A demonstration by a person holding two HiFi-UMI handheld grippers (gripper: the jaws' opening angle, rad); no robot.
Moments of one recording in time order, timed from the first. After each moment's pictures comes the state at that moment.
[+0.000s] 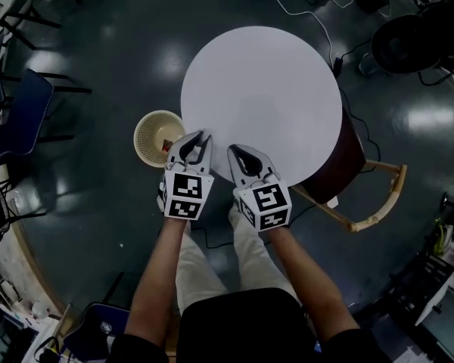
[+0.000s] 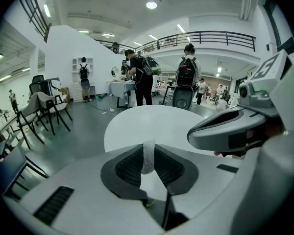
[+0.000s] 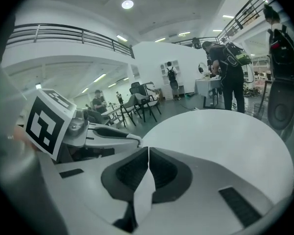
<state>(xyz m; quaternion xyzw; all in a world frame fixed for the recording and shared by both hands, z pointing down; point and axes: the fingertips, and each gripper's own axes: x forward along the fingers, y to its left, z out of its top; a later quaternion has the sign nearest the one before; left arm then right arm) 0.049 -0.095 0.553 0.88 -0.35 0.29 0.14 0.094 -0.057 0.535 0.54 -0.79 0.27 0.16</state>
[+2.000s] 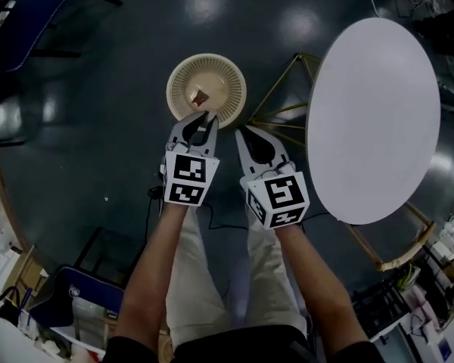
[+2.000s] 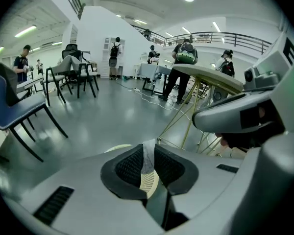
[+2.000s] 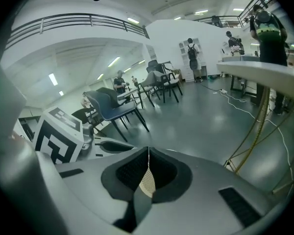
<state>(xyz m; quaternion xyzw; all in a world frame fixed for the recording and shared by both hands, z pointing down) -0.191 -0.124 0.800 0.81 -0.44 0.29 0.26 -0.141 -0.111 0.744 0.42 -0.83 0.30 0.22</state>
